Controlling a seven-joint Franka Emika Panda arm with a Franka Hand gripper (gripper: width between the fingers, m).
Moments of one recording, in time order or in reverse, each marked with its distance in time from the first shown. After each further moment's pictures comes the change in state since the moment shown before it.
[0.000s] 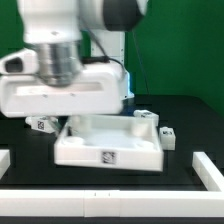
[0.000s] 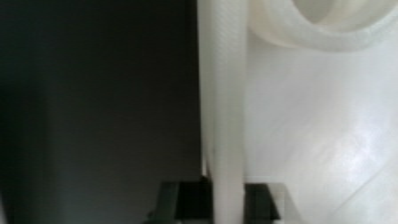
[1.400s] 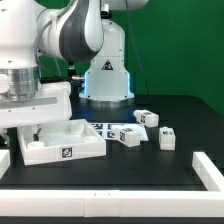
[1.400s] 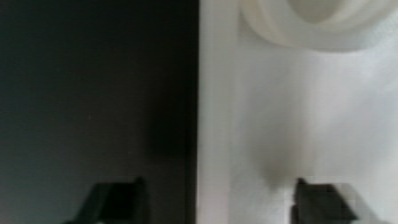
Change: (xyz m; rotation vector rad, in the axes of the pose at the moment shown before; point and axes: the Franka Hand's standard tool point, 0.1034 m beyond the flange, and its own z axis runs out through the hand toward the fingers) arm -0.100 0.126 0.053 -0.056 0.007 -0.436
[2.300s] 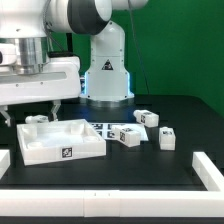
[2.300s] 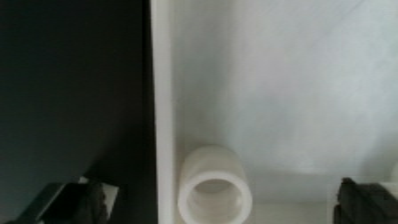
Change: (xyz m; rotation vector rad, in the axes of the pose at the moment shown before) arm 0.022 -0.016 -0.053 0.005 0.055 0.001
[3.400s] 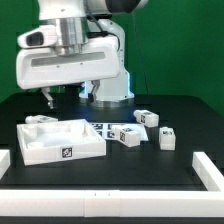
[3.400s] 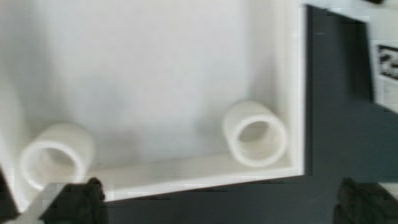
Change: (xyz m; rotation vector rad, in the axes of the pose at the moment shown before) arm 0.011 -0.084 -0.030 0.077 0.010 0.119
